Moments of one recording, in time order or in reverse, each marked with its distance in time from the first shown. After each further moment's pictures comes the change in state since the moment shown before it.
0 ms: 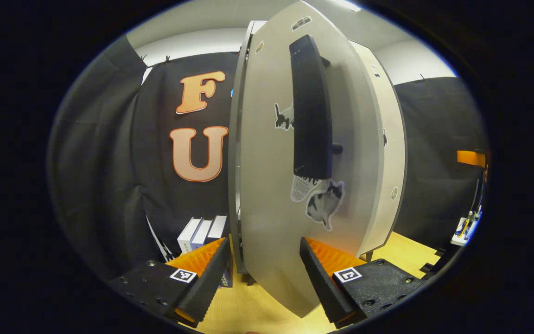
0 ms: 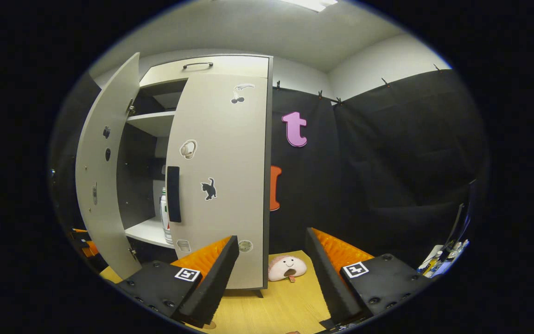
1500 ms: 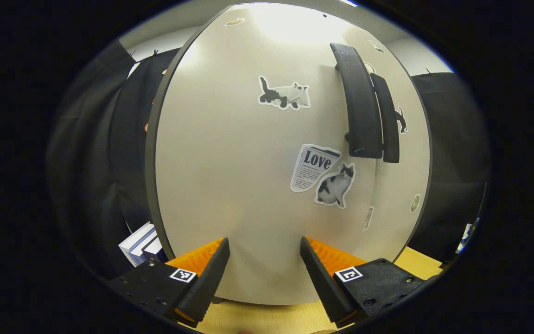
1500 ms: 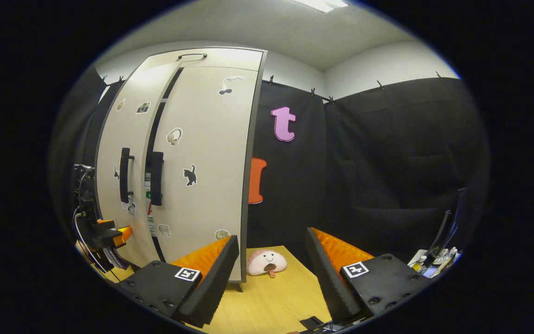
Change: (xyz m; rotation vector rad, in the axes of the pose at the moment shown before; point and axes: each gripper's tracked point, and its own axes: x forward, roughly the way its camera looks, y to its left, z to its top) left arm 0.131 -0.077 -0.011 -0.003 0.002 0.015; right arm -0.017 -0.048 -0.017 -0.066 0.021 -0.080
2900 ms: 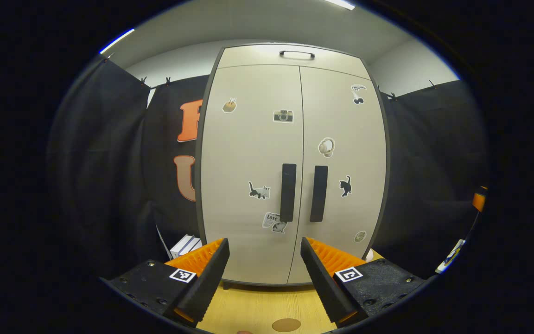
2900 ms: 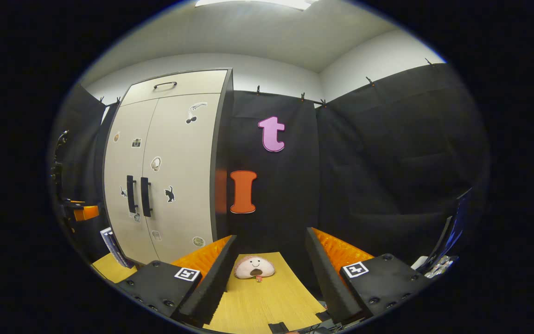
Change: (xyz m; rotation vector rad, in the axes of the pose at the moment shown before) left arm -0.221 -0.051 0.149 0.011 -0.061 0.134; right arm -0.030 -0.157 0.049 0.052 -0.038 0.140
